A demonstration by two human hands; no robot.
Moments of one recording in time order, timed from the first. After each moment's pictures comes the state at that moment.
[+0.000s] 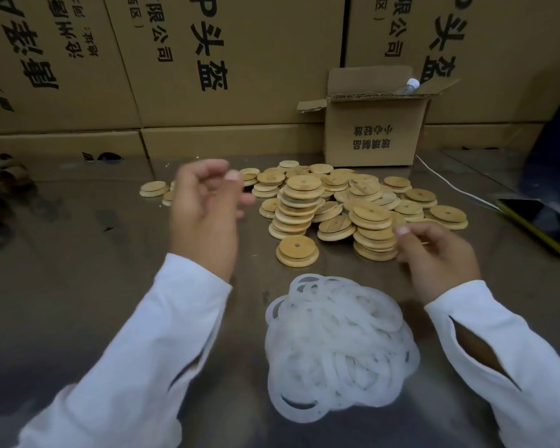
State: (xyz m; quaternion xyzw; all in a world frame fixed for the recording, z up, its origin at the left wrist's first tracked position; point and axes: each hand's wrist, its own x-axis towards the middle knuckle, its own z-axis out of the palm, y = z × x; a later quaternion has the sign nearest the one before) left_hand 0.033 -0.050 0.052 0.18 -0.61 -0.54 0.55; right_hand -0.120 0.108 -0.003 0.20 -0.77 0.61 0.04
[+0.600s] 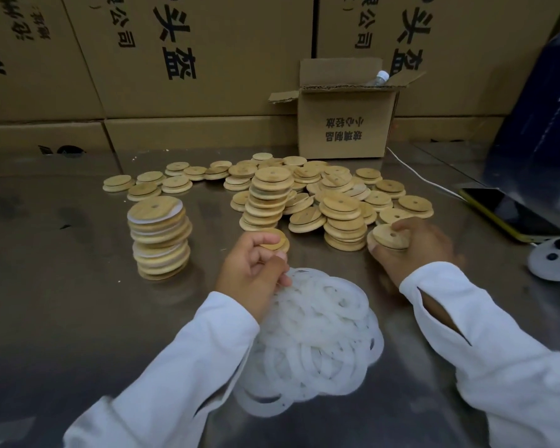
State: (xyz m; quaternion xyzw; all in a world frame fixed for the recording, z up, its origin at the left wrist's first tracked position) left_hand 0.003 -0.013 -0.015 0.19 -0.70 -0.61 0.33; right_hand -0.165 0.125 -0.016 0.15 -0.95 0.27 0.06
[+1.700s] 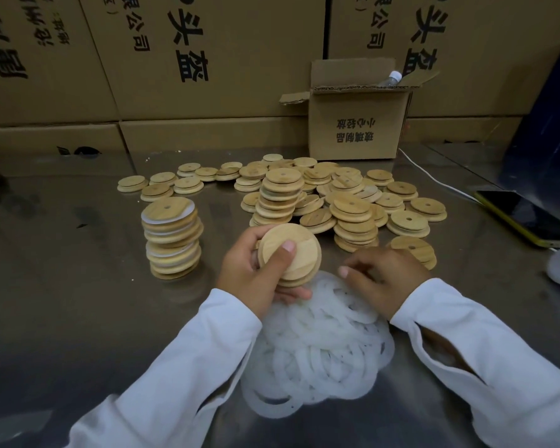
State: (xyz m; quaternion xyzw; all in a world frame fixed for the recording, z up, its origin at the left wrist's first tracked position) left_hand 0.012 -0.014 -0.007 0.16 -0.63 -0.69 0.31; right_hand -0.121 0.115 -0.010 0.46 -0.86 0.25 -0.01
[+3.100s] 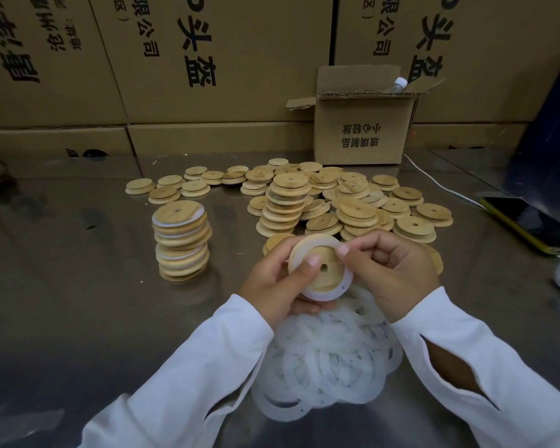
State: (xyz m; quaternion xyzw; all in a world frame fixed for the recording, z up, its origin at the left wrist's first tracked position) left_hand 0.012 -0.013 -0.009 0.08 -0.66 -0.72 0.19; right_hand -0.085 0.101 0.001 0.34 -0.62 0.71 -0.09
